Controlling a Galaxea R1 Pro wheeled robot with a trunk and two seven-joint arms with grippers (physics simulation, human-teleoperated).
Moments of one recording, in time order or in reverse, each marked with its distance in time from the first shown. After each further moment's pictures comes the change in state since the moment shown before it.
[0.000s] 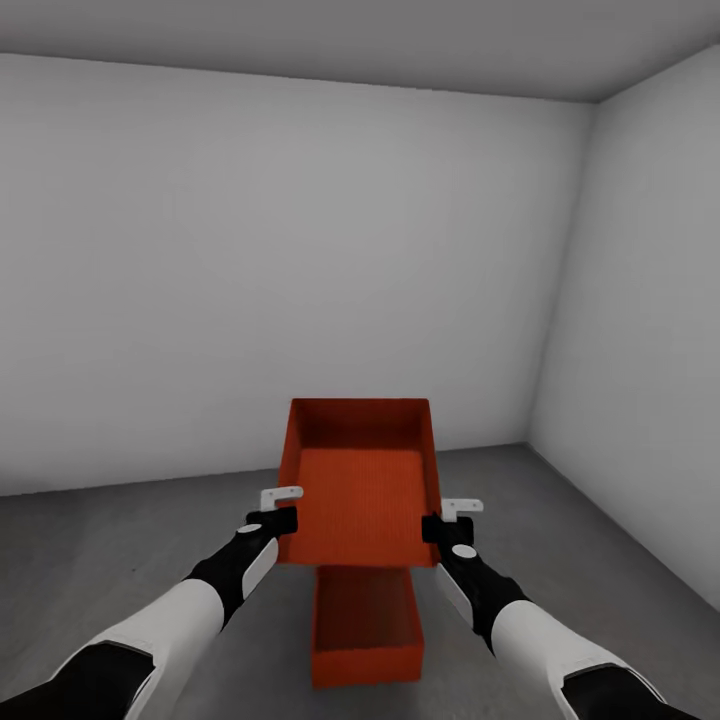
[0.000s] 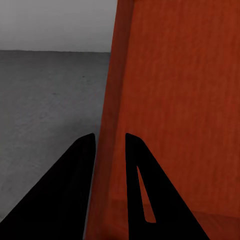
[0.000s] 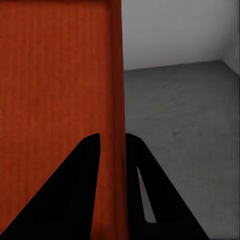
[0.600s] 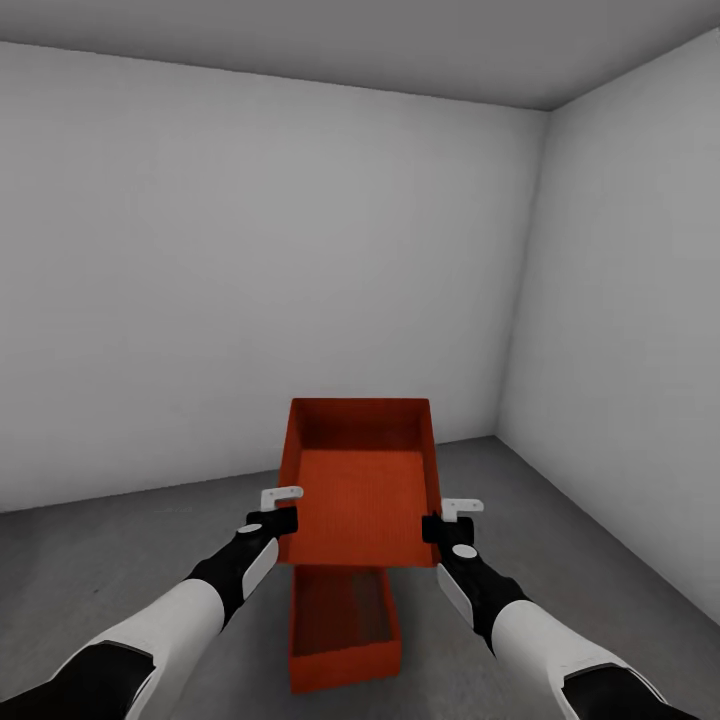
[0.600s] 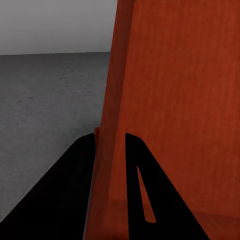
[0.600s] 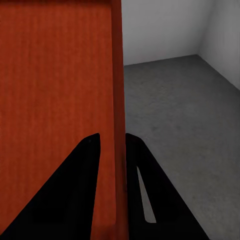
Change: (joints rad) left arm 0.000 -0.001 0.001 0.000 -0.001 0.000 0.001; right arm 0.000 -0.001 0.000 0.000 -0.001 0.000 0.002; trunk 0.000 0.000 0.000
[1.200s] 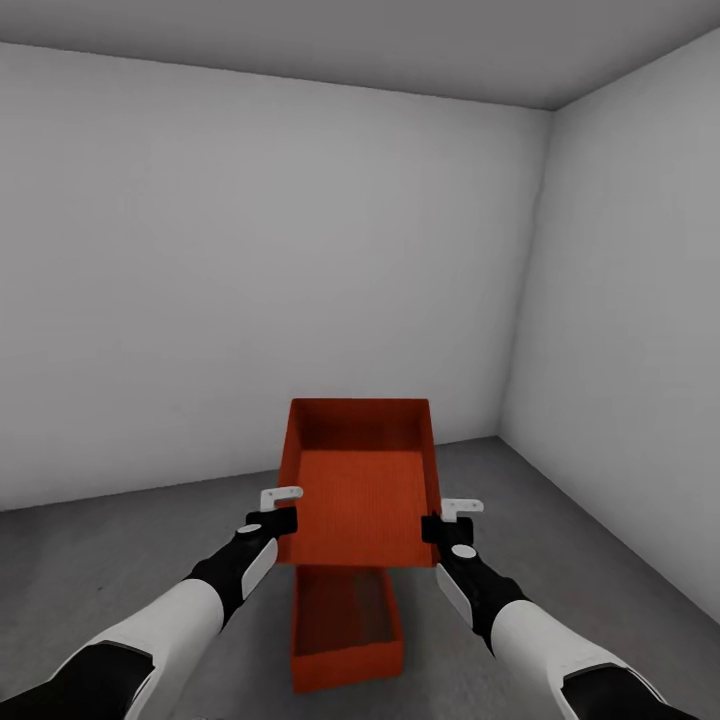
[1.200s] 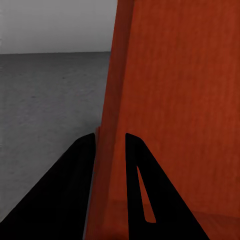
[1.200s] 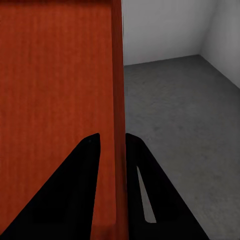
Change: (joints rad) left arm 0.000 0.002 -0.001 0.001 0.002 0.001 -0.003; right arm 0.000 0.002 0.002 0.001 -0.001 0.001 -0.004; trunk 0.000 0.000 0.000
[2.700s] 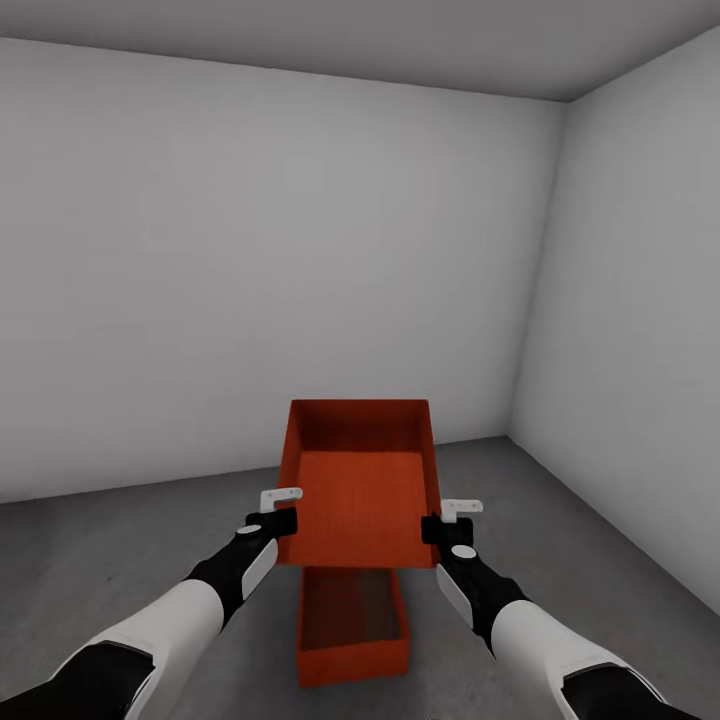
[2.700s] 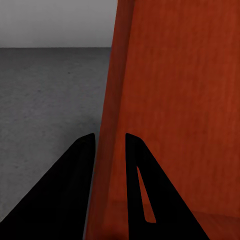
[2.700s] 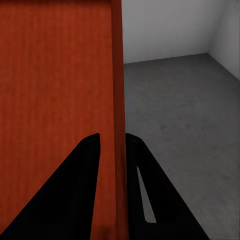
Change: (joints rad) left arm 0.000 0.000 -0.002 0.006 0.007 -0.001 0.001; right arm 0.000 -0.001 0.007 0.003 -0.004 0.002 0.000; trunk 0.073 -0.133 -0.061
